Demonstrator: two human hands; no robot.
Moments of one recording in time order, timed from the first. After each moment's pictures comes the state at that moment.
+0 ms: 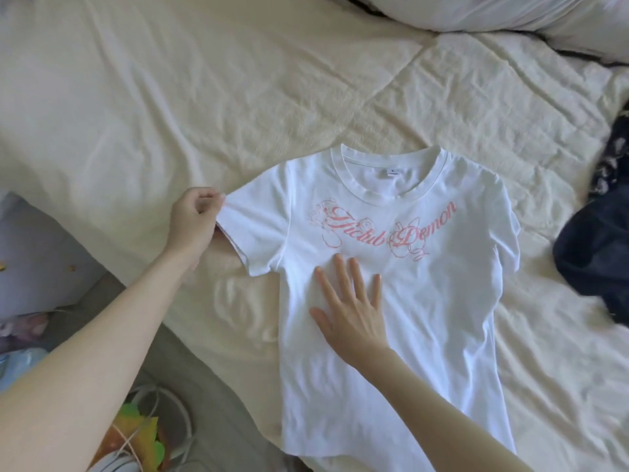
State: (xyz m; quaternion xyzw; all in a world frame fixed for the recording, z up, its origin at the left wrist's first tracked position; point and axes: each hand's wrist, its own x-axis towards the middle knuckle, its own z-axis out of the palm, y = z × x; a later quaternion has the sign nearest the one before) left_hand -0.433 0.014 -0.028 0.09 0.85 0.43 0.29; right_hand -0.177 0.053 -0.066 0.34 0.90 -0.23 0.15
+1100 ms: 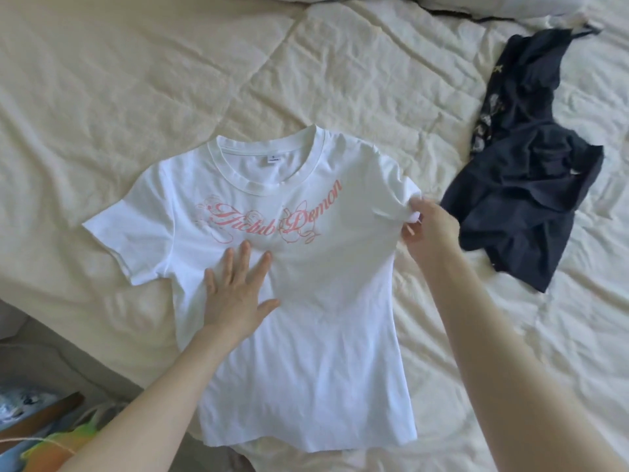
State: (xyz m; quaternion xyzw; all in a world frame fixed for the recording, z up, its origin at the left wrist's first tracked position) left_hand -0.230 0.035 -0.068 0.50 0.79 -0.16 0.32; right_hand -0.039 0.260 -0.034 0.69 0.14 -0.64 -0.31
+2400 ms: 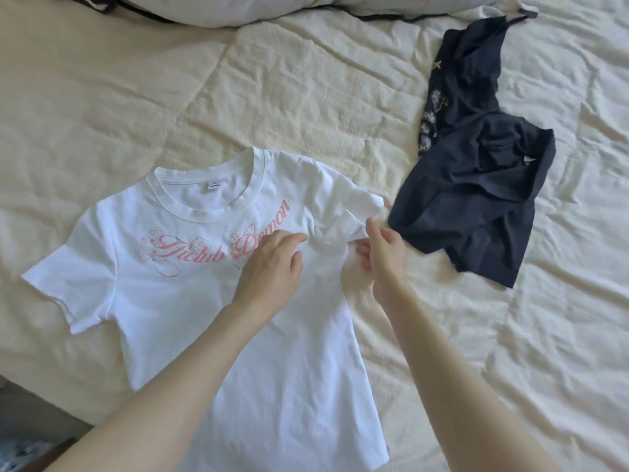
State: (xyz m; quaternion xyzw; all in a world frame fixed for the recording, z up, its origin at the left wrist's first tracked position) left_hand -0.156 0.160 -0.027 0.55 0.77 0.13 0.29; right_hand -0.010 0.242 -0.064 0.71 0.31 -0.59 -0.22
